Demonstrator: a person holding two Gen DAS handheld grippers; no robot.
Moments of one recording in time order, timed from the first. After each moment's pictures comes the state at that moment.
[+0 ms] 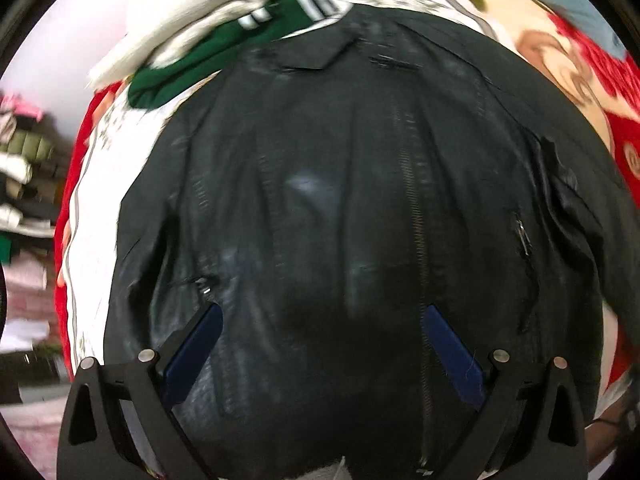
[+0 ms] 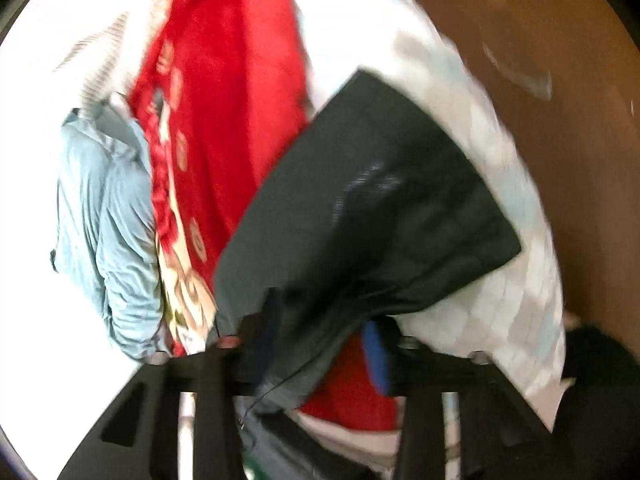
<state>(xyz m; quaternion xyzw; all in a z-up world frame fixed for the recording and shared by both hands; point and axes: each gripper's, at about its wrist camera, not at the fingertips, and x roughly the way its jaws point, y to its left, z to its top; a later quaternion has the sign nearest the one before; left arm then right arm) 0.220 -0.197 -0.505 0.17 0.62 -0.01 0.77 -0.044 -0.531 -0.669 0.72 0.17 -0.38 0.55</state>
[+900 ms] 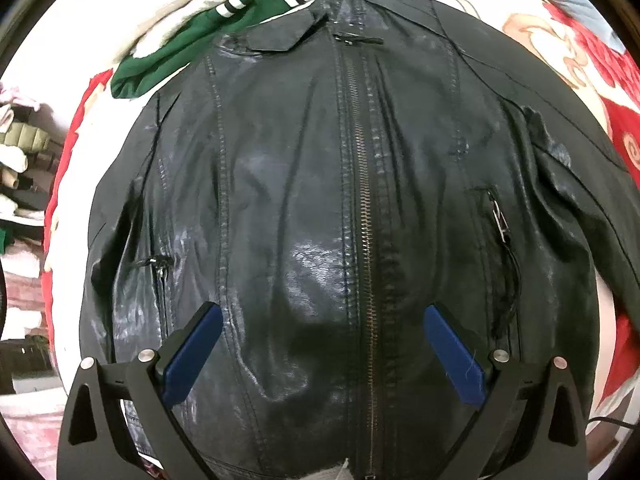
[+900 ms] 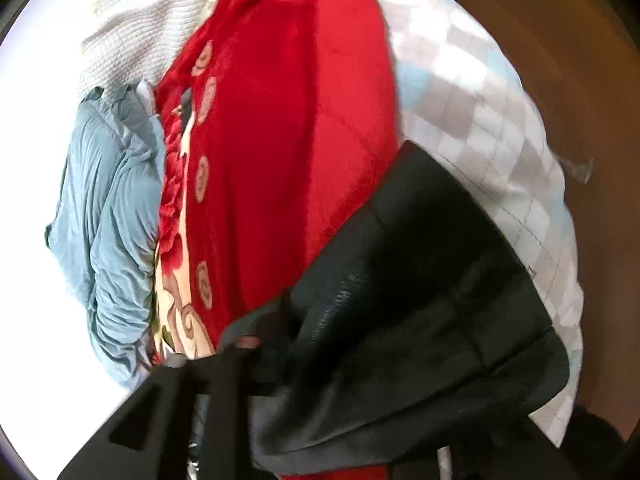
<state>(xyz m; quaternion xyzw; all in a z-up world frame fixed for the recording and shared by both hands) 0.207 -0.229 -0.530 0.14 0.63 0.01 0.77 -0.013 -0.609 -0.668 0.66 0.19 -0.39 0.62</state>
